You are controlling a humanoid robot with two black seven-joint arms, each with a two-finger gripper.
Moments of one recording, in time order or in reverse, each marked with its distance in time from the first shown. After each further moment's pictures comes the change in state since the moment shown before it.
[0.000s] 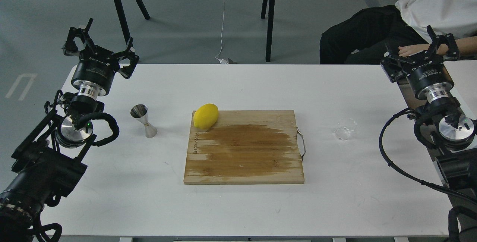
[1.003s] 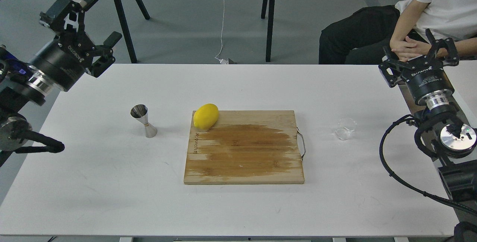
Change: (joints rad) left arm 0.165 0.553 0.168 -0.602 0.601 0.197 -0.008; right arm -0.099 -0.023 0.028 0.141 0.004 0.000 -0.001
